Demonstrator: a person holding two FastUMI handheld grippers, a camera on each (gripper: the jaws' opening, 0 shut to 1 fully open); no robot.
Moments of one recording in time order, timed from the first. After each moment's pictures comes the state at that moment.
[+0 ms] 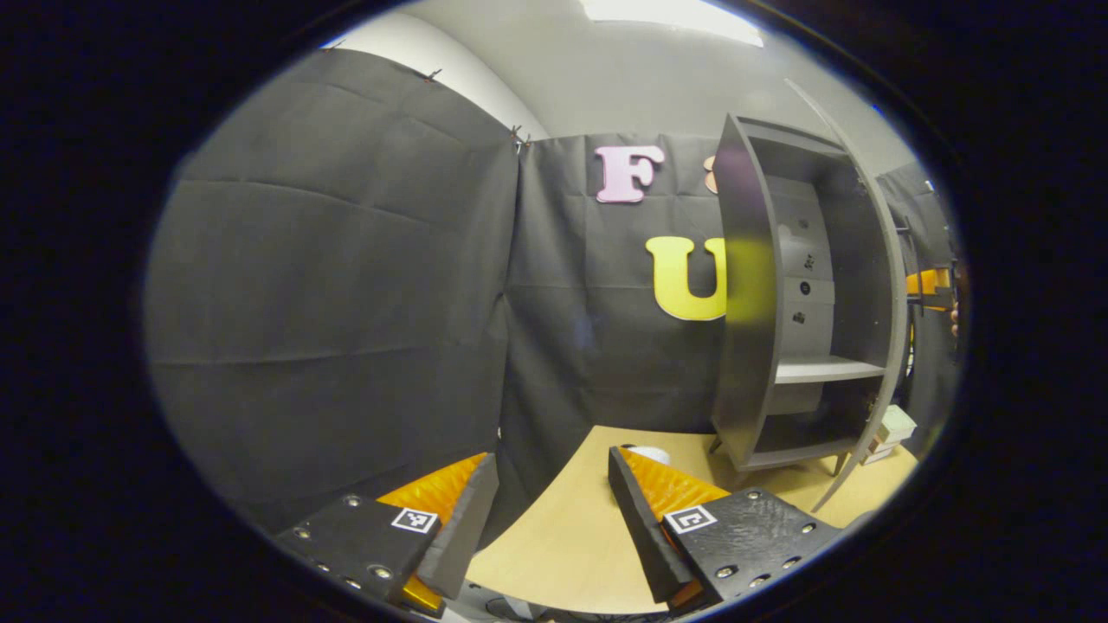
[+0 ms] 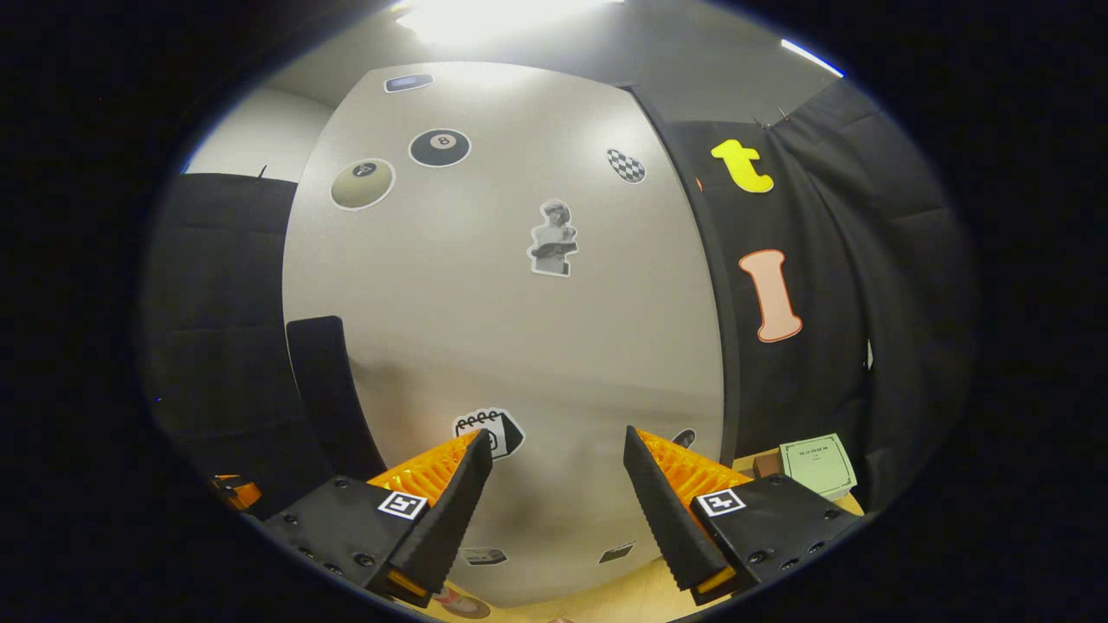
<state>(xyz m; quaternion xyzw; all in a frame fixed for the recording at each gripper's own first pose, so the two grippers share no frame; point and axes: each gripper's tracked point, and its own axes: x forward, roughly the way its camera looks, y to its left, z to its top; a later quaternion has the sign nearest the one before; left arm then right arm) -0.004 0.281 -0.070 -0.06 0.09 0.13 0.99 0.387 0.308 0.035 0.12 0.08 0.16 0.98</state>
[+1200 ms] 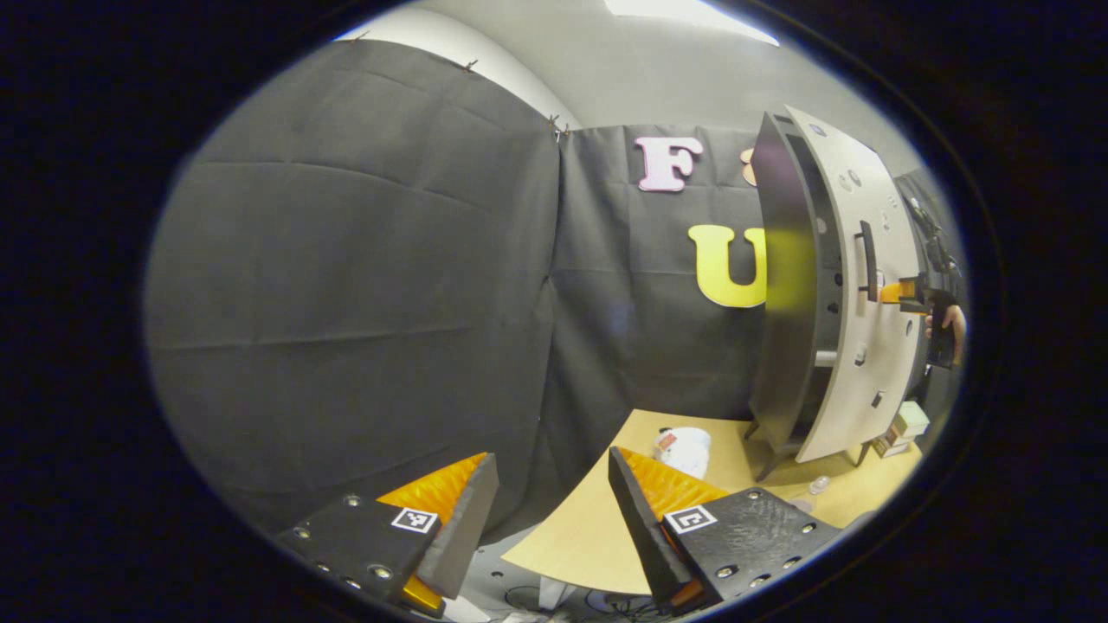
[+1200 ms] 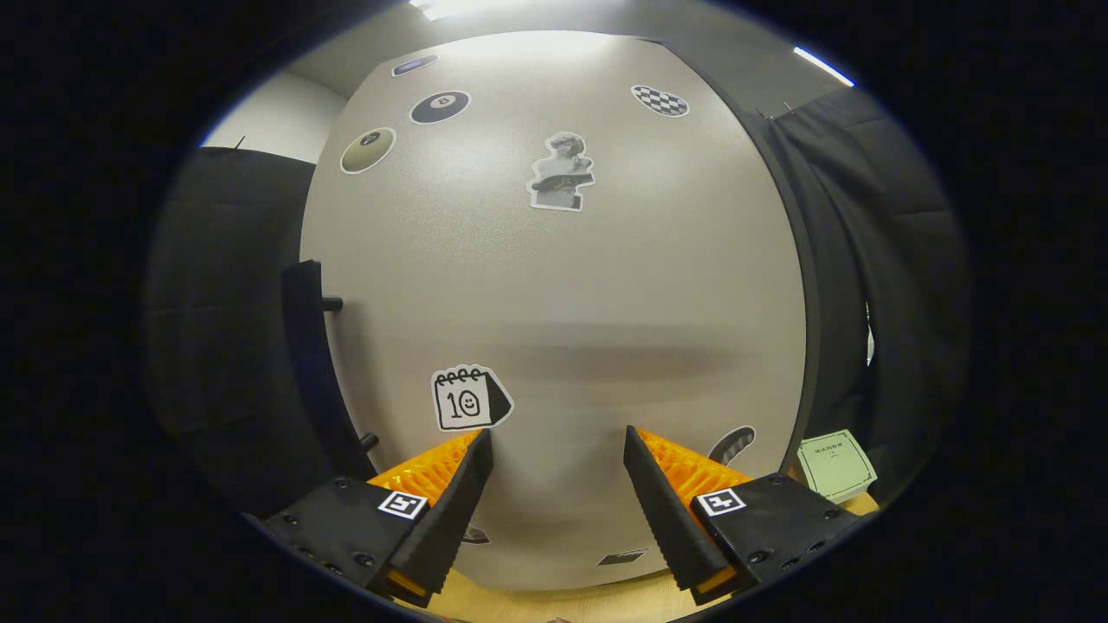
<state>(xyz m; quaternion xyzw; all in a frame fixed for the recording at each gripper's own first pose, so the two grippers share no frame) -0.047 0.337 -0.096 -0.07 0.11 0.17 0.98 0.389 0.321 0.013 0.10 0.09 0.12 0.98</state>
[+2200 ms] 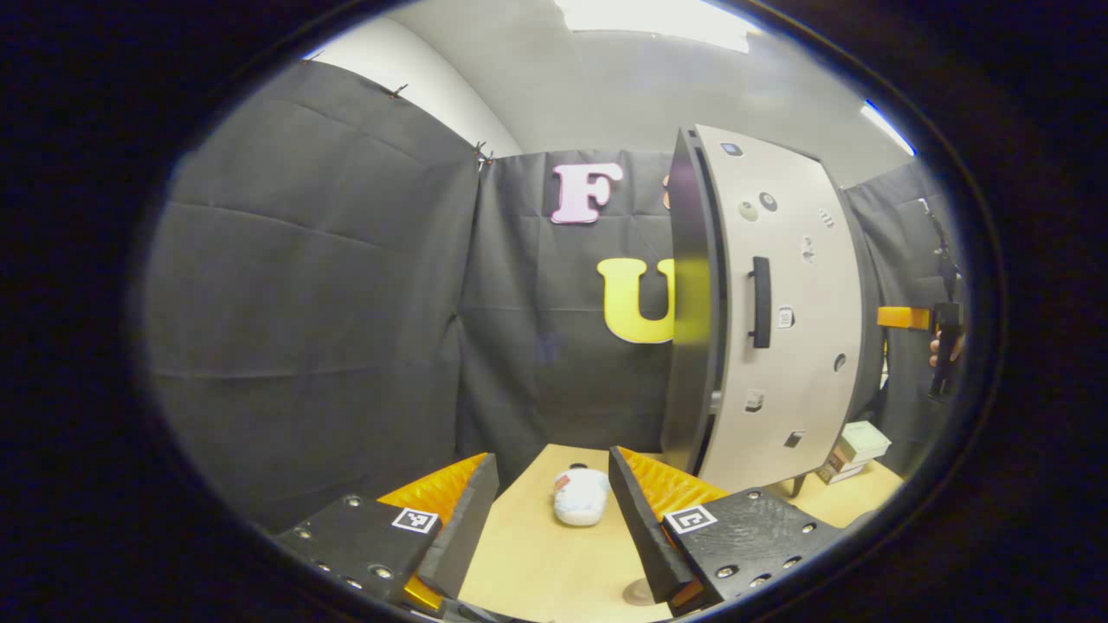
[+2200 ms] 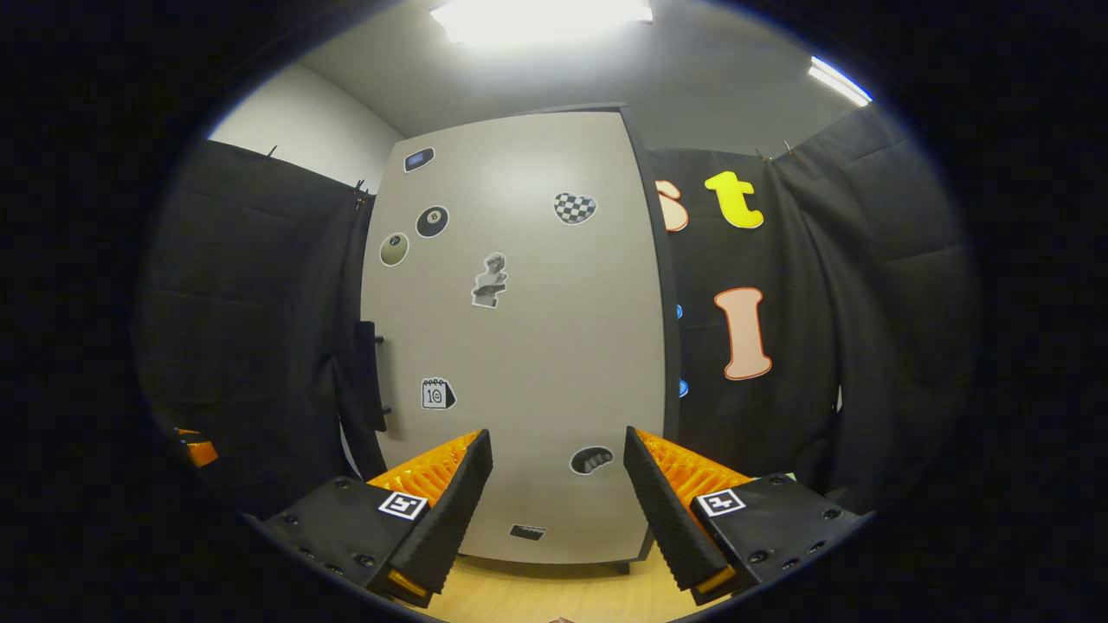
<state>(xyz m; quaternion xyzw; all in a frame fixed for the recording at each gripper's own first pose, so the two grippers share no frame) 0.022 0.167 -0.005 -0.06 0.05 0.06 0.99 0.282 0.167 0.055 0.05 0.03 0.14 0.99</state>
